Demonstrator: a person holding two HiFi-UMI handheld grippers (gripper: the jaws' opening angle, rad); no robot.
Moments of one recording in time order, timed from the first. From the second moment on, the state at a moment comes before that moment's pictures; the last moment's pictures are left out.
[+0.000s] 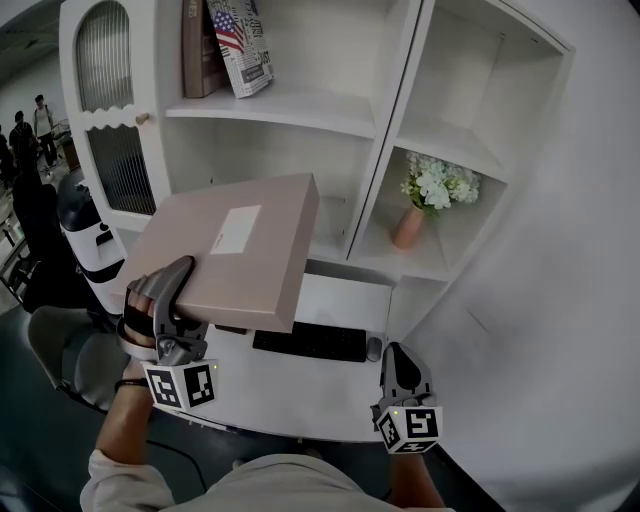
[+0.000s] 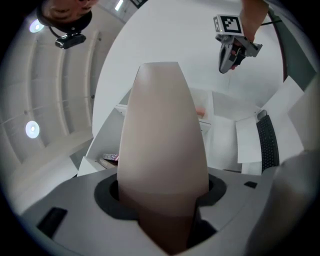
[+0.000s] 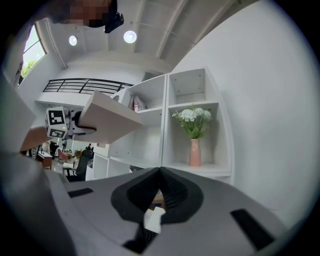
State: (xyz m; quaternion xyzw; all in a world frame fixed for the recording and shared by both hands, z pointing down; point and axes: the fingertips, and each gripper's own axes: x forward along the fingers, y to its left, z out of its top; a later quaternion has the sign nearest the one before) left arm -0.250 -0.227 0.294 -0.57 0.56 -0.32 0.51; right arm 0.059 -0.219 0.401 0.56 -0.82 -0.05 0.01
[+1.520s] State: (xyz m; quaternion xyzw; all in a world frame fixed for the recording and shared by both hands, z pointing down) left arm -0.197 -0.375 0.378 -0.58 0.41 -0.49 0.50; right arm 0.132 -0.230 0.417 0.62 -0.78 -0.03 0.02
